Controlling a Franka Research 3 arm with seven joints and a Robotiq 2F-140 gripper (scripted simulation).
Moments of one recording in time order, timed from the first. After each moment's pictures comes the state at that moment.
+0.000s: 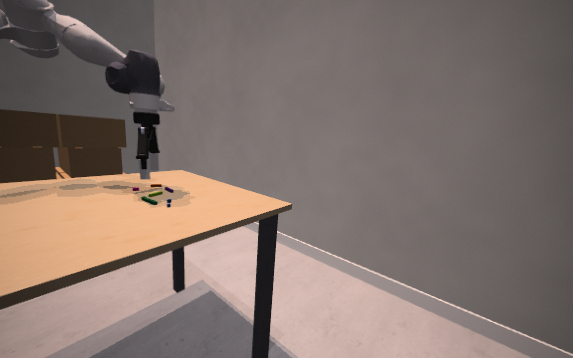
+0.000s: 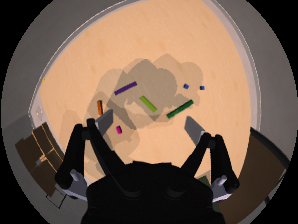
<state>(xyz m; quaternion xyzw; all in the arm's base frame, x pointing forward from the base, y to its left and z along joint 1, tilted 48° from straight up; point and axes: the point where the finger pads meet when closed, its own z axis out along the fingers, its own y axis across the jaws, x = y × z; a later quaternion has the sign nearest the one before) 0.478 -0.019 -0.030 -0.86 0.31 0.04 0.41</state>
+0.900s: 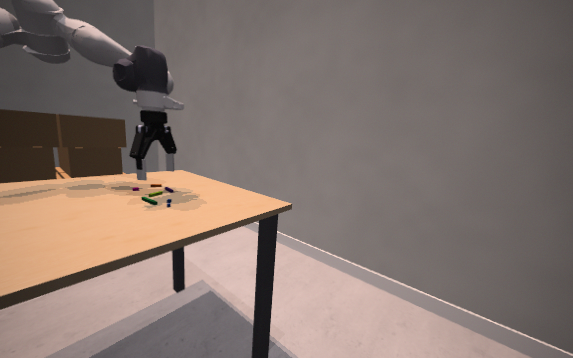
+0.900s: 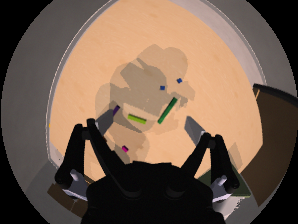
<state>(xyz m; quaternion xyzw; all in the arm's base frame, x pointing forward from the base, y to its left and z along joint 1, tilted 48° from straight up) 0.478 -0.055 -0.062 -0.77 0.49 0.13 0.39</state>
